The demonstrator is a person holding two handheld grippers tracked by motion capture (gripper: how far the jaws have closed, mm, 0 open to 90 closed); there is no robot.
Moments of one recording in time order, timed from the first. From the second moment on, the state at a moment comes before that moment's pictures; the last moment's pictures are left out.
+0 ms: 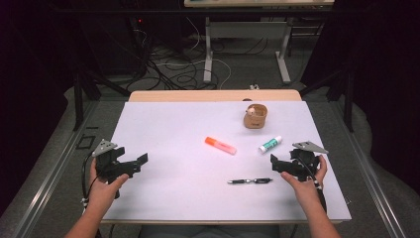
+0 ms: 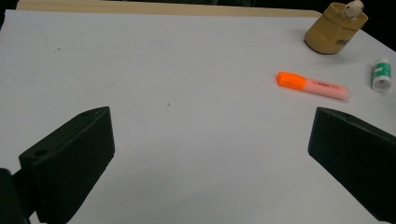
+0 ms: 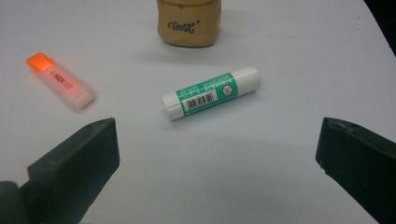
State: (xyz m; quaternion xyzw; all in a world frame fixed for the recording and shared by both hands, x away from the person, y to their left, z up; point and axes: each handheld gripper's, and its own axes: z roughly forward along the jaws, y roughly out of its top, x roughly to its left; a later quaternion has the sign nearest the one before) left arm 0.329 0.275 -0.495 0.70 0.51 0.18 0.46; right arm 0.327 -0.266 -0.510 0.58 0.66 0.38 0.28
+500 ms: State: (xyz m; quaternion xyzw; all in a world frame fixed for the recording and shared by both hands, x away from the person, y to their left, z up) left arm 0.332 0.273 -0.496 0.70 0.51 0.18 0.46; right arm 0.329 -0.269 -0.514 0.59 0.66 0.37 0.27
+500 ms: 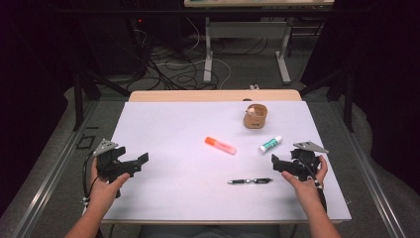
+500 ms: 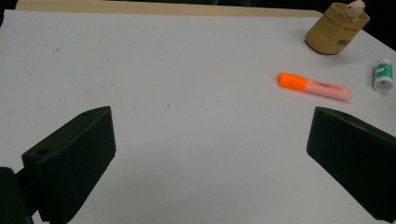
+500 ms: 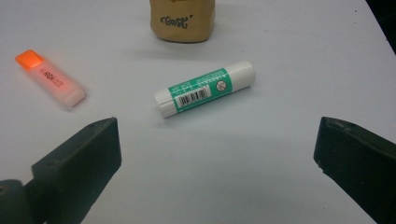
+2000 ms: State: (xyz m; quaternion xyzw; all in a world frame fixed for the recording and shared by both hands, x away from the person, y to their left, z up) left arm 0.320 0.277 -0.497 0.70 0.51 0.19 0.45; right arm 0.366 -0.252 -0.509 0.53 0.72 0.36 0.28
